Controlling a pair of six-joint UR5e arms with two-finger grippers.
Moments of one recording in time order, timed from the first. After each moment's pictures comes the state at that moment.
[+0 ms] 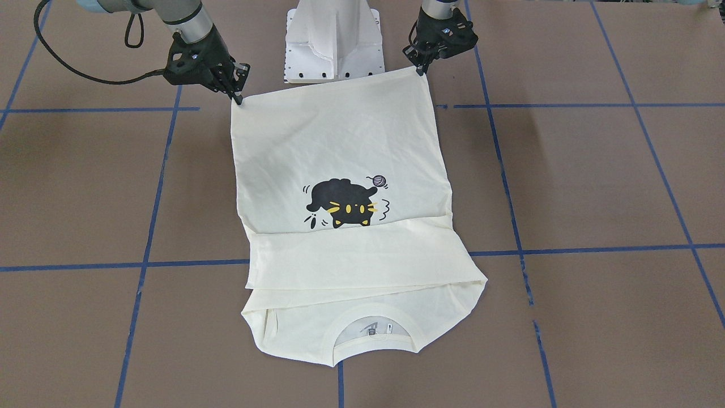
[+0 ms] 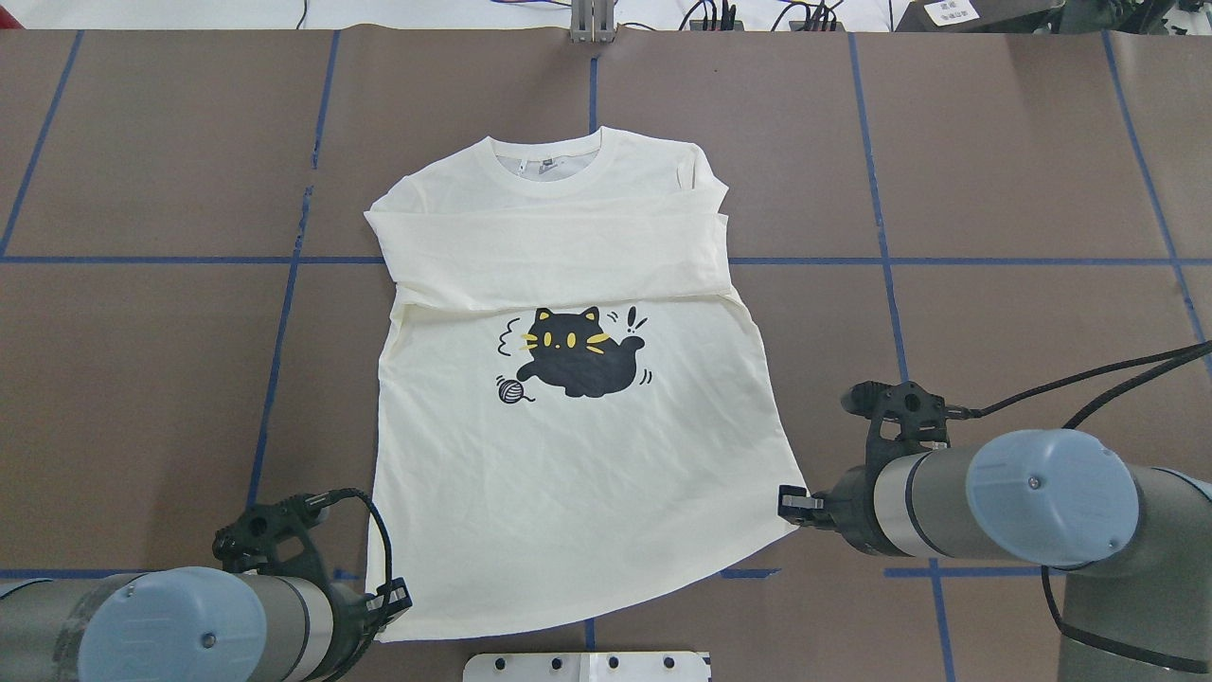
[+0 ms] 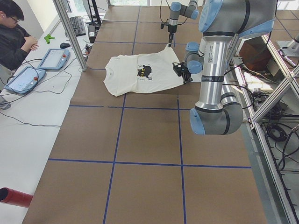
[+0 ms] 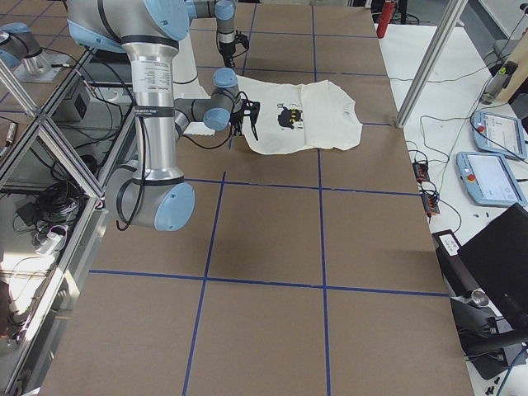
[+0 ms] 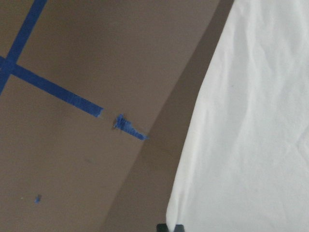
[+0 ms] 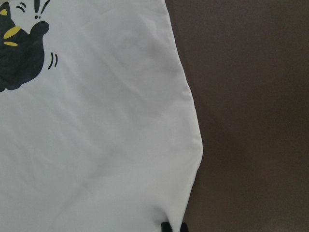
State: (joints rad) left arm -0.10 -1.73 -2.27 -1.57 -1.63 -1.94; right arm 0.30 -1.52 2.20 -1.28 1.76 1.55
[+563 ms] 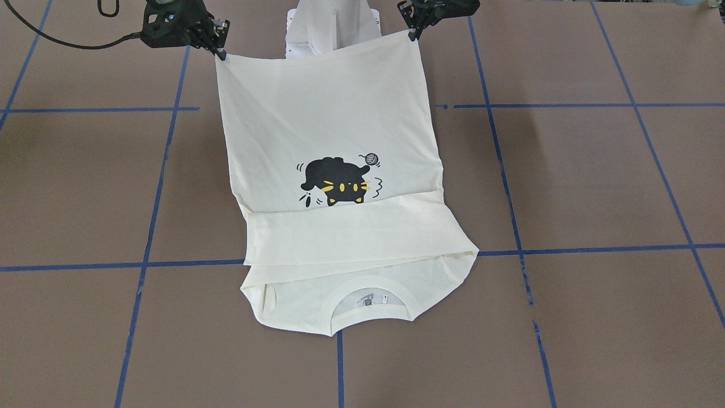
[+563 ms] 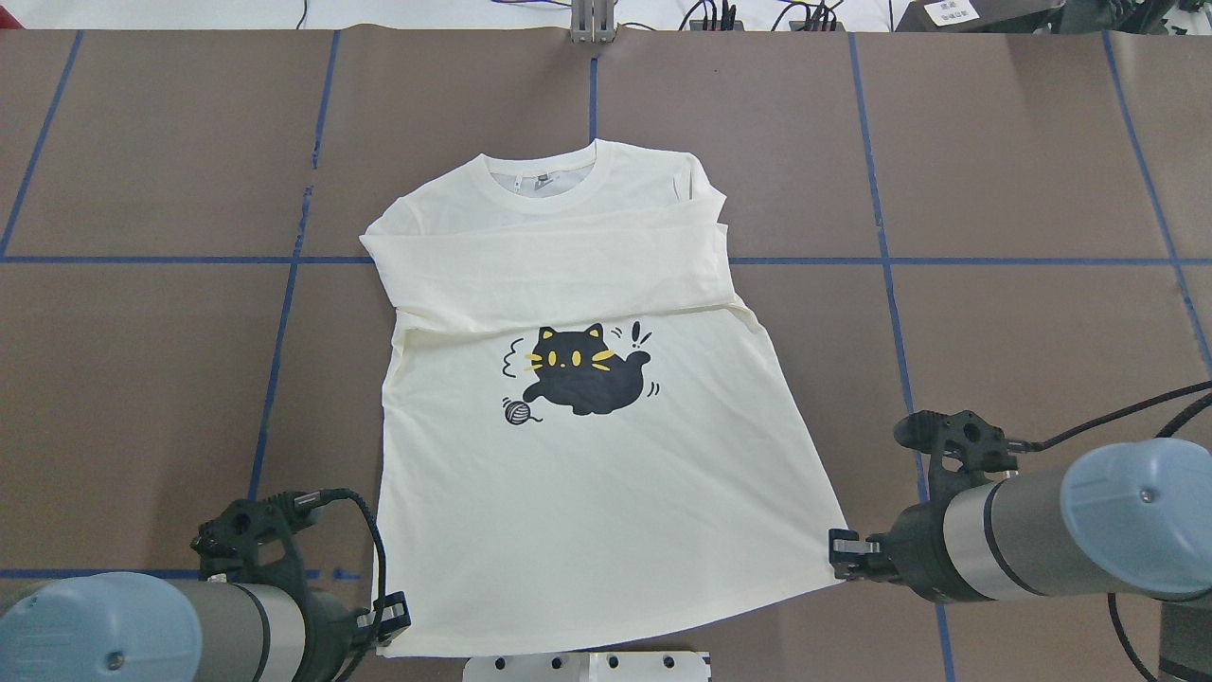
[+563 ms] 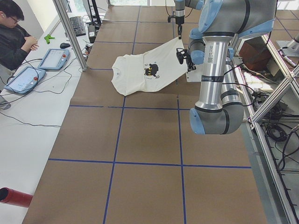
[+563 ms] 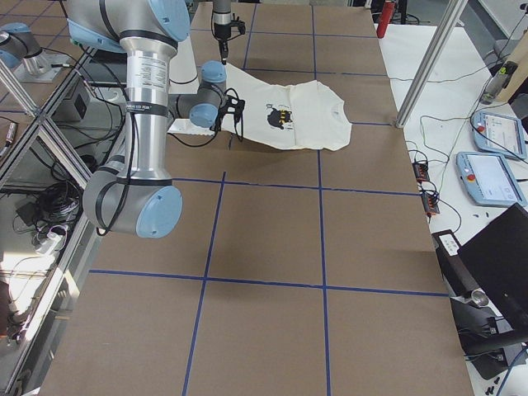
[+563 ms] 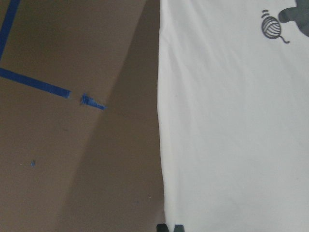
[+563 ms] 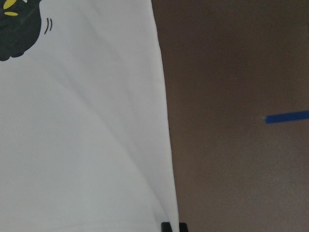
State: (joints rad) left arm -0.09 -1.74 -2.46 -1.51 -1.70 -1.79; right arm 0.22 -1.68 2.40 -1.28 1.90 1.66
